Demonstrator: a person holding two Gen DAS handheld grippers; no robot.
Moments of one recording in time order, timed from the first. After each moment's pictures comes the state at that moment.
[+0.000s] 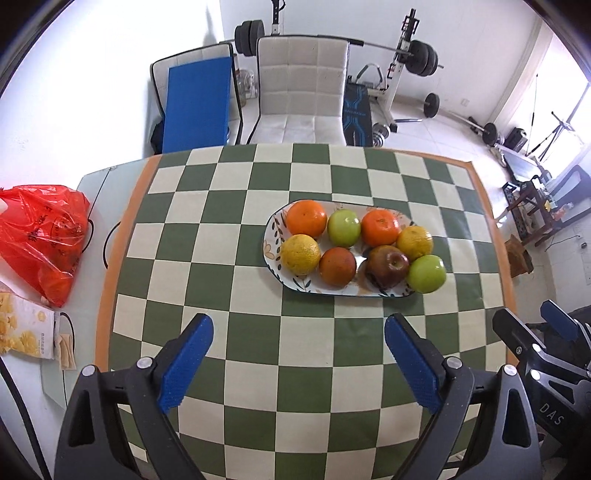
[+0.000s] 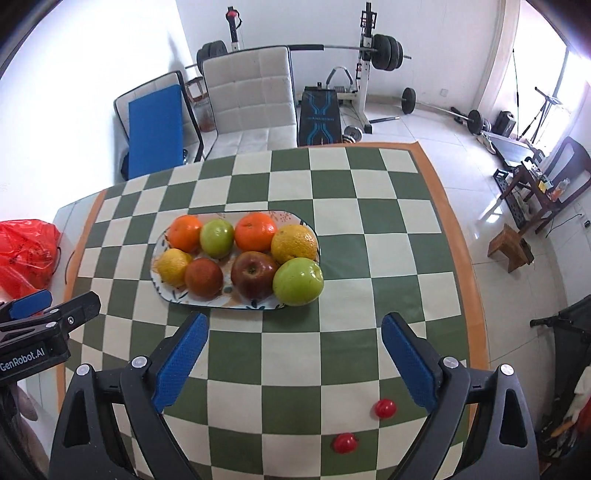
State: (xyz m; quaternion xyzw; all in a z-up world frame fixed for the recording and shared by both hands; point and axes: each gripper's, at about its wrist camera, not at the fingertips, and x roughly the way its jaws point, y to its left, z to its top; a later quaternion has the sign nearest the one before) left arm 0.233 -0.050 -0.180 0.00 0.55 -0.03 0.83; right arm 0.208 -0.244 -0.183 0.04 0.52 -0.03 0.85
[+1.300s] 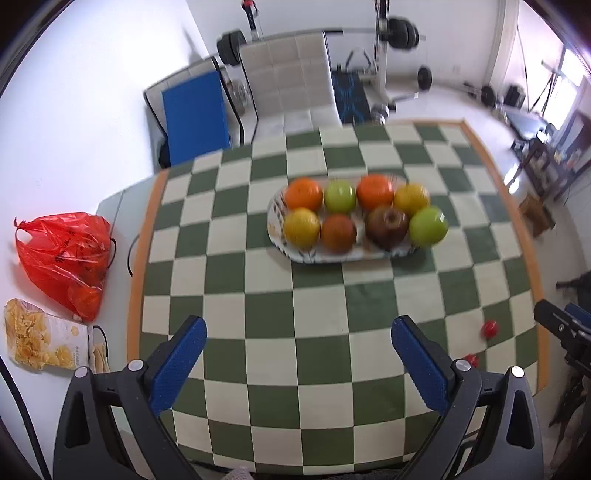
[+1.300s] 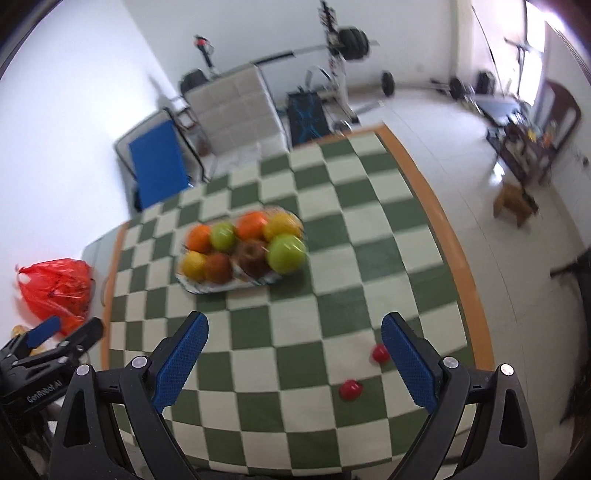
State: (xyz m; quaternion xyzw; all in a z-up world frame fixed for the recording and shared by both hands) left arm 0.199 -0.090 -0.194 0.10 0.57 -0.02 0.82; right arm 0.124 -0.305 -0.153 0.16 0.52 -0.05 0.84
